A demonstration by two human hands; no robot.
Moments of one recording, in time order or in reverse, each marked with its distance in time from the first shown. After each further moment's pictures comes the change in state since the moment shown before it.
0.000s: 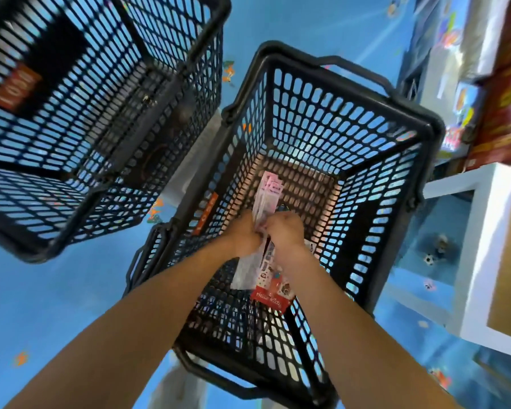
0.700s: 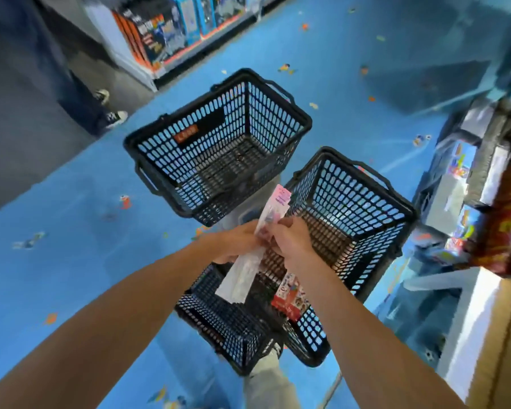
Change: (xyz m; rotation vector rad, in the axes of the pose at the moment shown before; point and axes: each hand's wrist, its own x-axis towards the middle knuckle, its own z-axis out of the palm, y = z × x) left_hand -0.232 0.036 -0.110 -0.616 -0.066 0.113; right_hand -0.195 -0.064 0.016 -0.243 -0.242 -0.302
